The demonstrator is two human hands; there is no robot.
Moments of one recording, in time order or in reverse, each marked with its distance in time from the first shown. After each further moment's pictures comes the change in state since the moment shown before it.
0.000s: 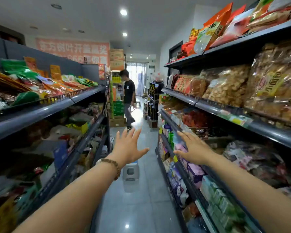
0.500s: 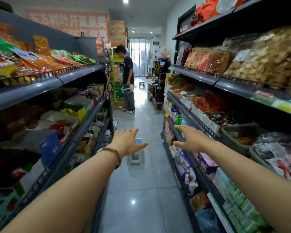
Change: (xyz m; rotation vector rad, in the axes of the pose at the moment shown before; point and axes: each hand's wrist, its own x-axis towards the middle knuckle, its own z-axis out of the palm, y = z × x) left_hand 0.116 -0.063 0.085 0.057 -0.237 -0.034; right_hand 0.149 0.008 0.074 0.003 -0.152 -0.022
